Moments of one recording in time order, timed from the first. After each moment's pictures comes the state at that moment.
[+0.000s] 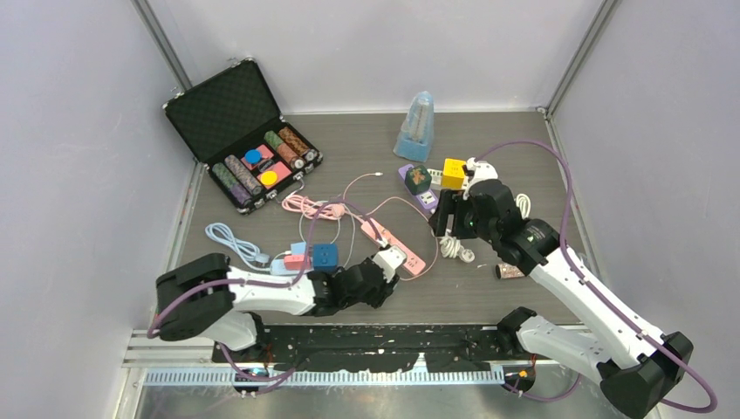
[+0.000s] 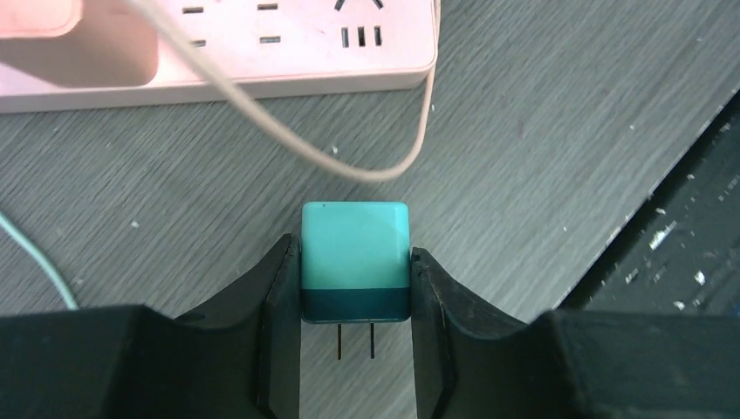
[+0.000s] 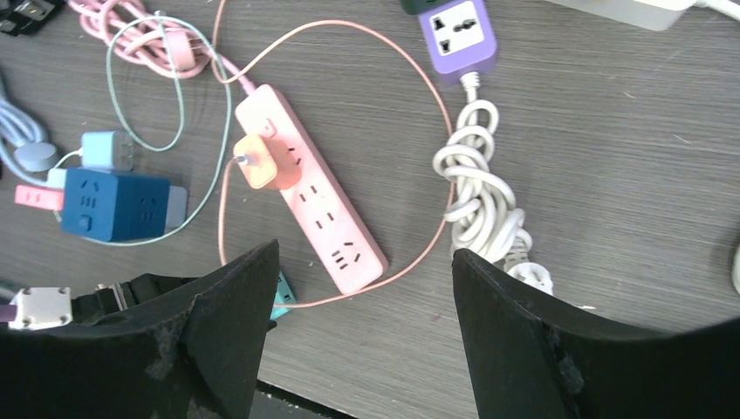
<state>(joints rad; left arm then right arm) -1.24 1.47 0.58 0.21 -0.27 -0.30 0.58 0.93 0.91 -0.63 0.14 0.47</state>
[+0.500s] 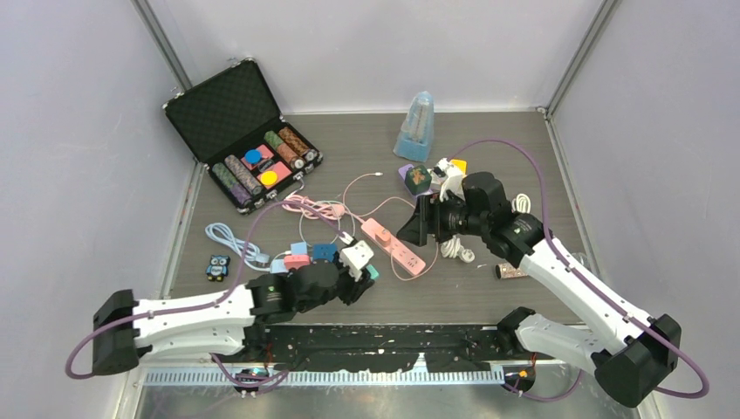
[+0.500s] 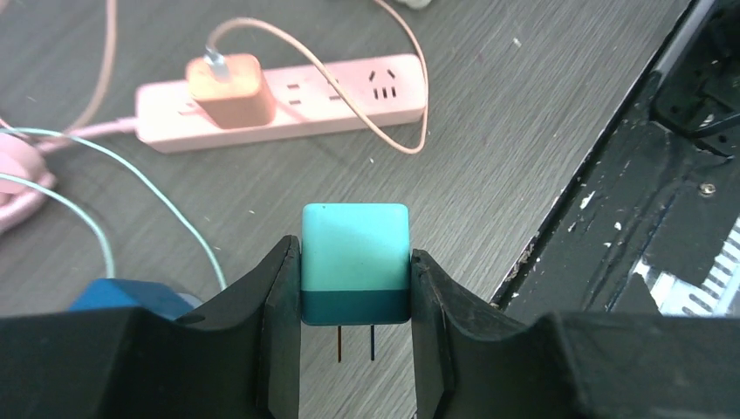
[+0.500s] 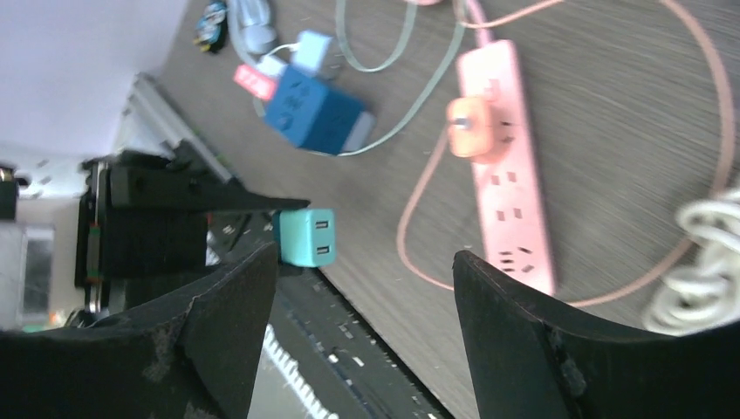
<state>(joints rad) -1.24 0.96 0.50 -0.04 -0.28 -0.18 0.58 1.01 0.90 -0.46 -0.35 0.44</state>
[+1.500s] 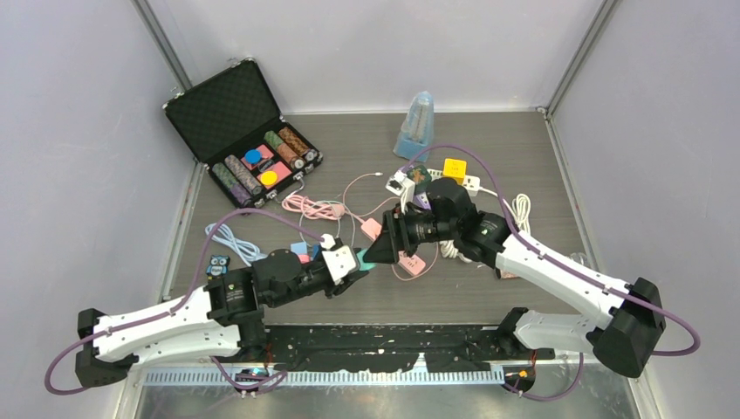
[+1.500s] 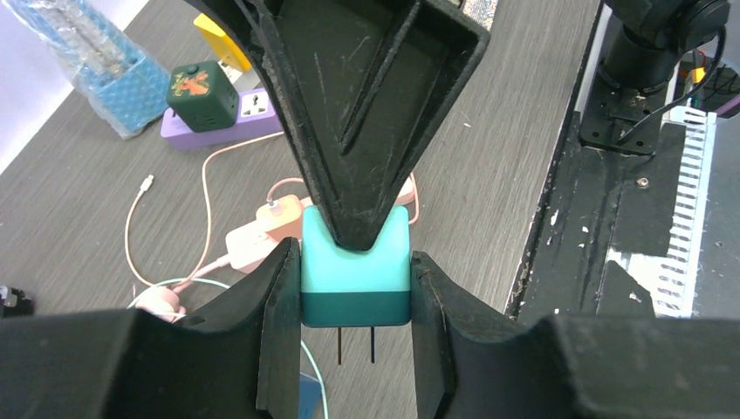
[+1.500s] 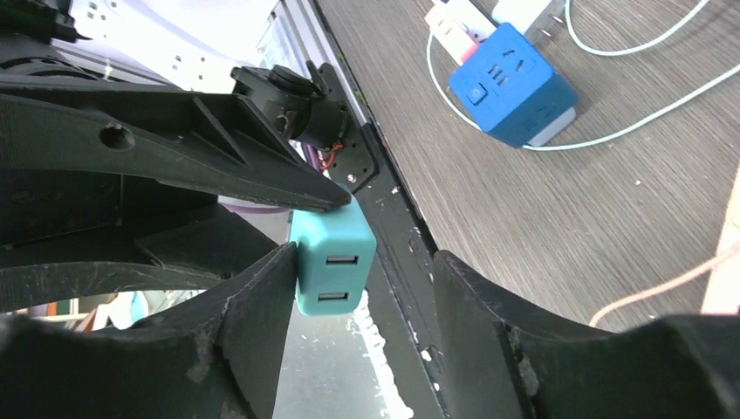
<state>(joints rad) -1.24 0.69 0.67 -0.22 -0.14 0.16 0.81 1.15 0.93 -0.25 -0.58 0.51</state>
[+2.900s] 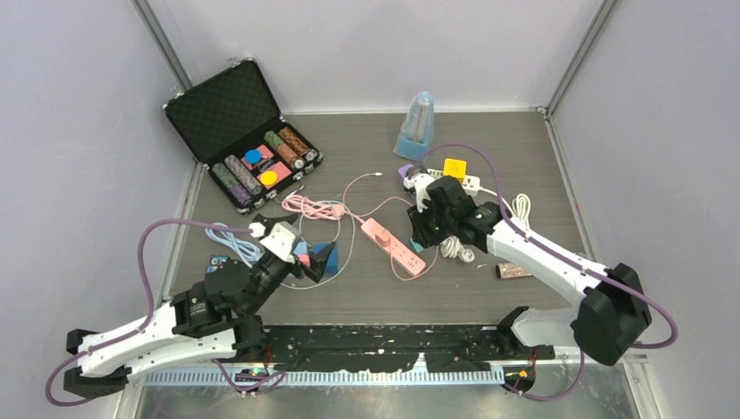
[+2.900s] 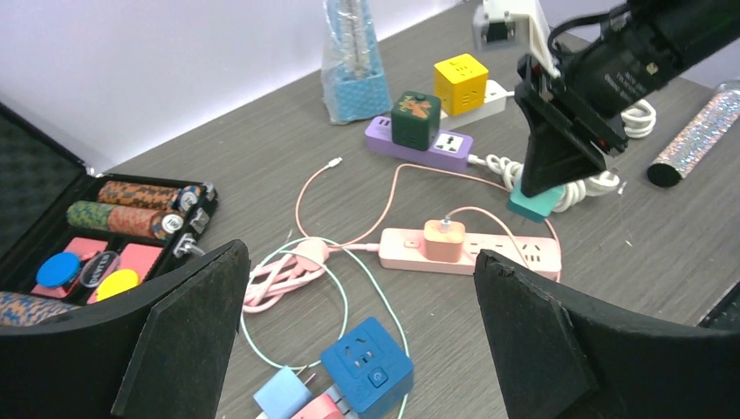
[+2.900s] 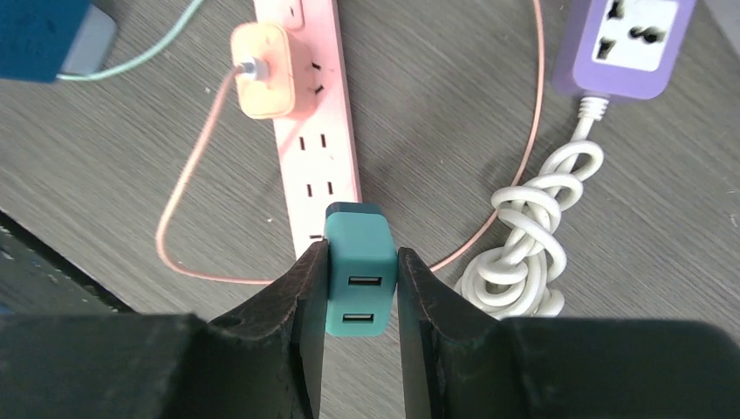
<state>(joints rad) -1.24 0.45 0.64 -0.21 -0.62 0.09 0.66 1.24 0.92 -0.52 -0.07 0.06</state>
